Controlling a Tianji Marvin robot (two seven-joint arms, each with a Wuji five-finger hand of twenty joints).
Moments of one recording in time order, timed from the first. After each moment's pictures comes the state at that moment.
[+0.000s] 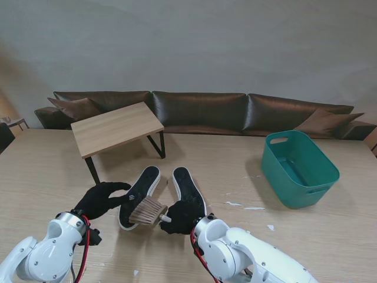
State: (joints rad) left arm 1.85 -1.09 -1.49 -1.81 0.53 -0.05 -0.07; right arm -1.31 -1.12 0.62 -1.63 -0.70 0.25 0.06; left_hand 0.94 -0.16 0.02 -0.06 0.72 0.25 0.16 0.32 0.70 0.42 0.10 0.36 0.48 0.49 0.19 0.45 0.17 0.46 0.30 0.82; right_hand 0.23 -0.33 1.13 -0.17 1.18 0.11 1.01 0.92 1.39 0.12 1.02 0.86 1.31 0.17 1.66 0.93 0.64 0.40 1.59 0.70
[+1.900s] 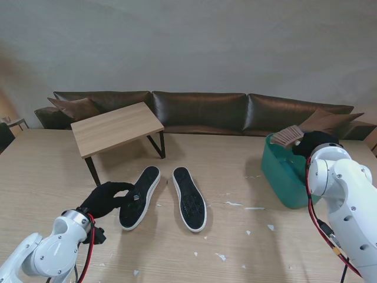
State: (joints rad) left arm 1.81 -1.09 -1.45 -1.80 0.52 -0.01 -0.10; right arm -1.32 -1.03 1.40 -1.64 -1.21 0.39 0.52; left_hand 0.94 -0.16 0.02 -0.06 0.72 0.25 0.16 0.32 0.70 0.42 0.10 0.36 0.48 0.49 0.19 0.45 0.17 0.46 0.30 0.82; right_hand 0.23 -0.33 1.13 -0.17 1.18 0.11 1.00 0.92 1.39 0.12 1.02 0.86 1.31 0.17 1.66 0.93 0.64 0.40 1.59 0.70
